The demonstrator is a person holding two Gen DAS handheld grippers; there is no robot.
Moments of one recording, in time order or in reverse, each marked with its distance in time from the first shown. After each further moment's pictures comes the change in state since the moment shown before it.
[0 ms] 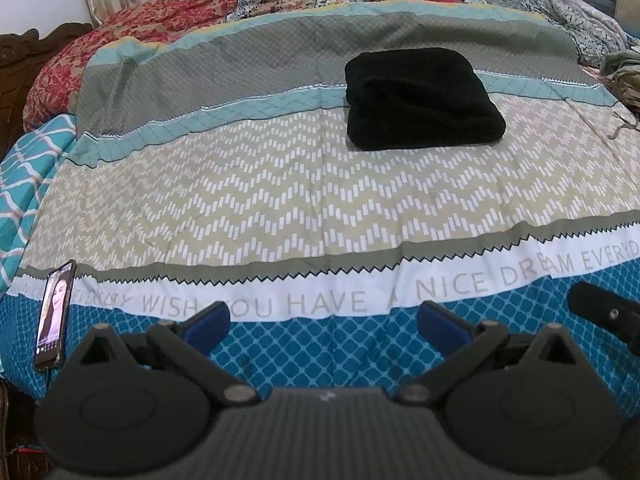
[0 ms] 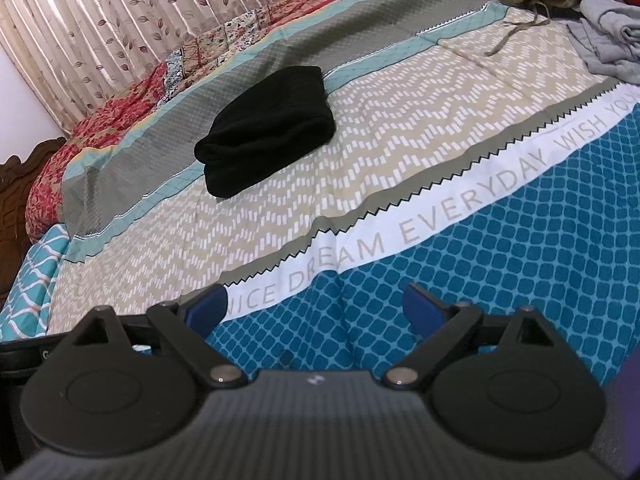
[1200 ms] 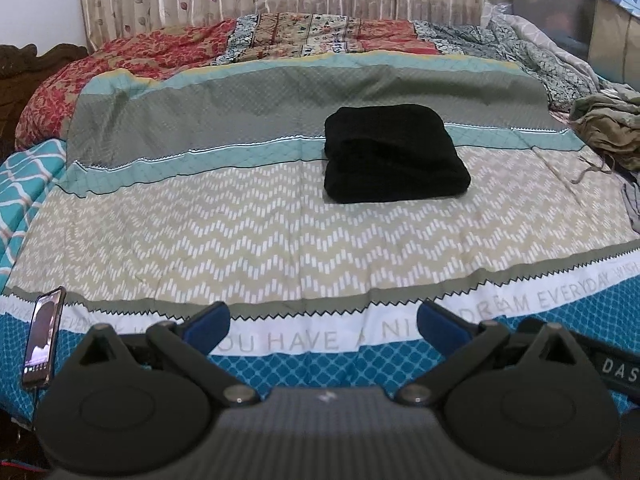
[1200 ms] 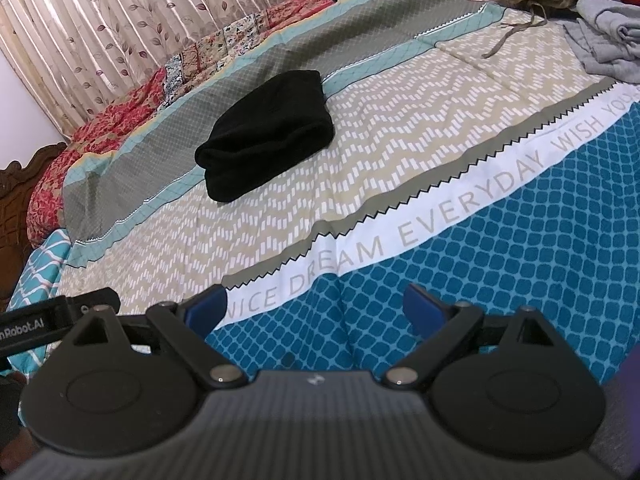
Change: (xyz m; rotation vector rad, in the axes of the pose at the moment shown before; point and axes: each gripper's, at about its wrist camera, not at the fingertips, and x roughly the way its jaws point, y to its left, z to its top) left arm -0.035 0.000 0.005 -0.017 -0.145 -0.076; right arm -0.003 -0.003 0.003 0.004 -0.008 0.005
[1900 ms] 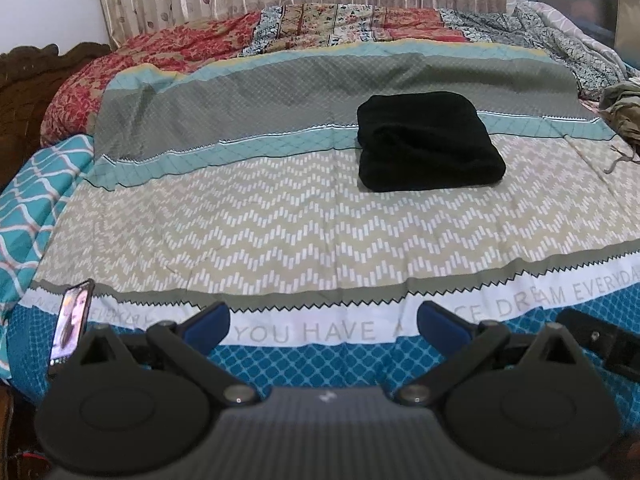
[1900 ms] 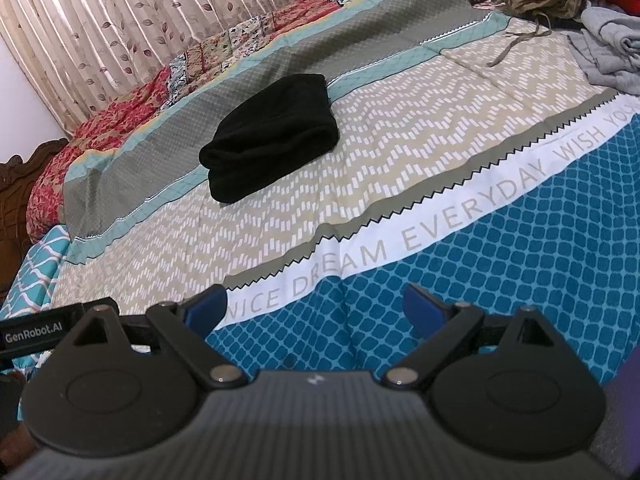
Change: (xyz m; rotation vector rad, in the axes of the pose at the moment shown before) left arm 0.006 0.009 -0.003 -0.006 0.034 0.092; right arm -0.001 0.003 0.000 -0.023 -0.011 -0.003
